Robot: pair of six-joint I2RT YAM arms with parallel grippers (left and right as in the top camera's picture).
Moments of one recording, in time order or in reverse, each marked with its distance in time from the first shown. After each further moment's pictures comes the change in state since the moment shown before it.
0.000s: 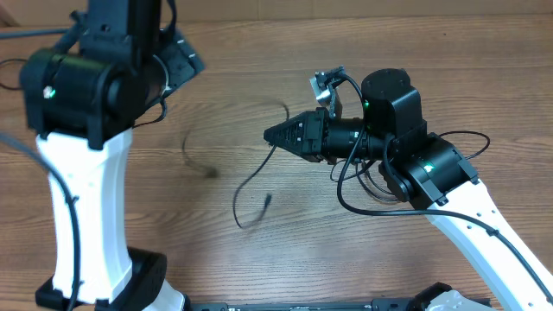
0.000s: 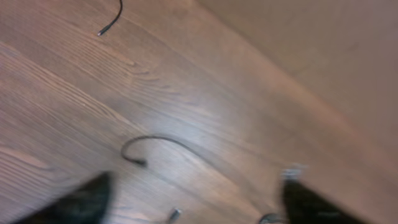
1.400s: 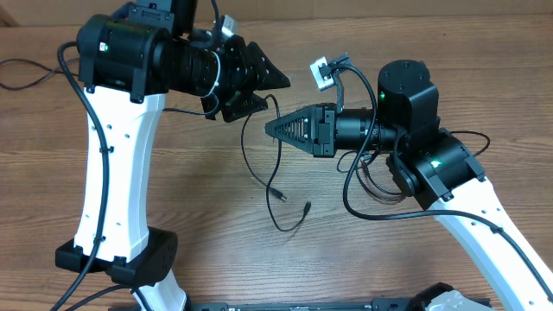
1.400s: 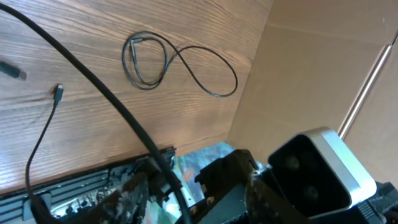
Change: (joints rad) left arm -0.030 0.114 -0.032 0.000 0.948 -0.002; right arm -0.051 0.000 0.000 0.138 -0.144 -0.278
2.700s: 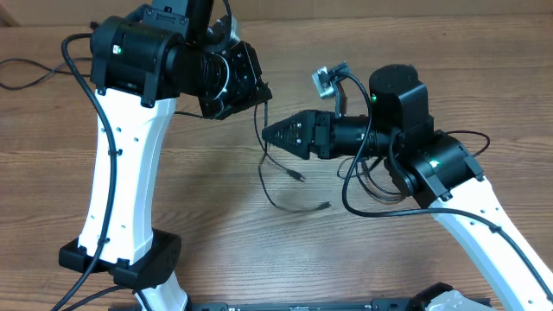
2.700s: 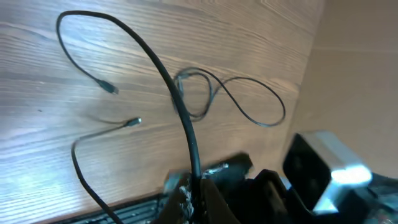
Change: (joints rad) left arm -0.045 0.000 0.000 -0.001 -0.253 0.084; right arm 0.005 0.005 0.003 -0.212 0.129 0.000
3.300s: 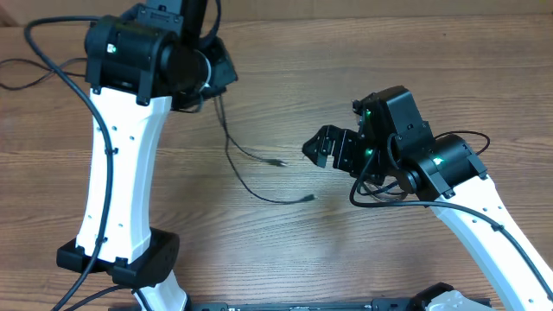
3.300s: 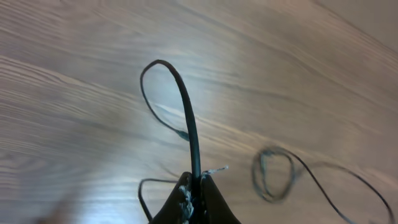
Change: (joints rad) left arm 0.030 0.000 0.000 0.000 -0.477 0.021; right arm -0.027 0.000 0.001 -0.488 0.495 -0.005
